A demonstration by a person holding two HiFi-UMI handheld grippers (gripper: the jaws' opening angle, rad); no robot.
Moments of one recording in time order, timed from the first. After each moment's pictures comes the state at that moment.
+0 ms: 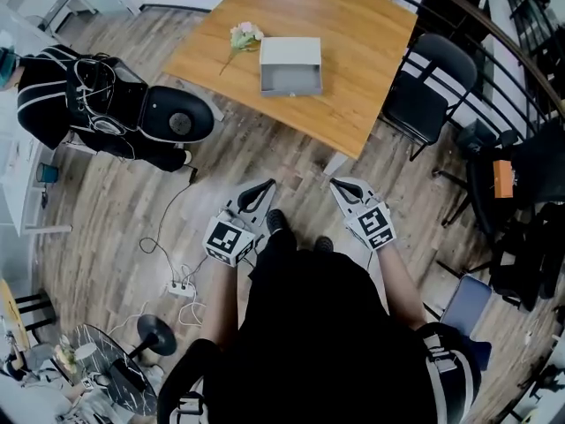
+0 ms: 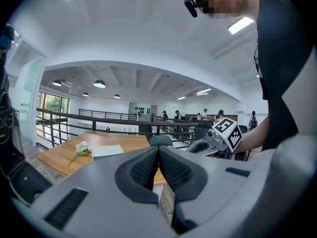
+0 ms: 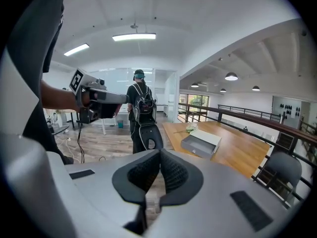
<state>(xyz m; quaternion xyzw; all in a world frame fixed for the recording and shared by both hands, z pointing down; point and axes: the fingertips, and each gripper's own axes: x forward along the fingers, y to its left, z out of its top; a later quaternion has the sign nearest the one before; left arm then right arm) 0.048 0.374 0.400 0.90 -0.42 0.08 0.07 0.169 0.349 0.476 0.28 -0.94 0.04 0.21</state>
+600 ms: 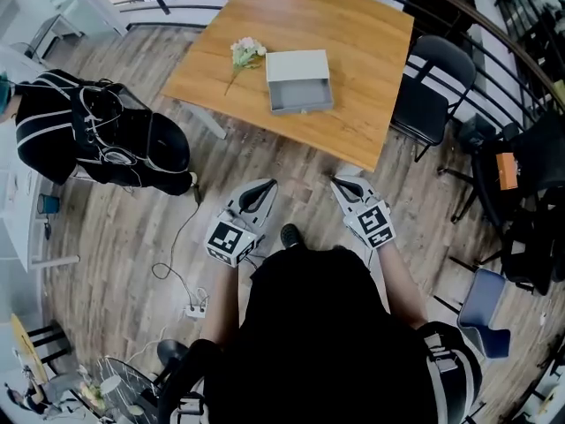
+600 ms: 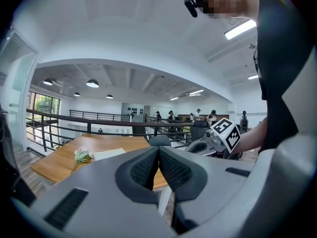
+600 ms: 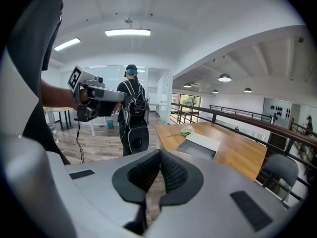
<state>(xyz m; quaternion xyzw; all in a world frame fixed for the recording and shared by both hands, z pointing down) -0.040 0.304 0.395 0.92 -0.38 0.08 0.06 0.081 0.284 0.475 0.33 -0.92 0.04 0.21</state>
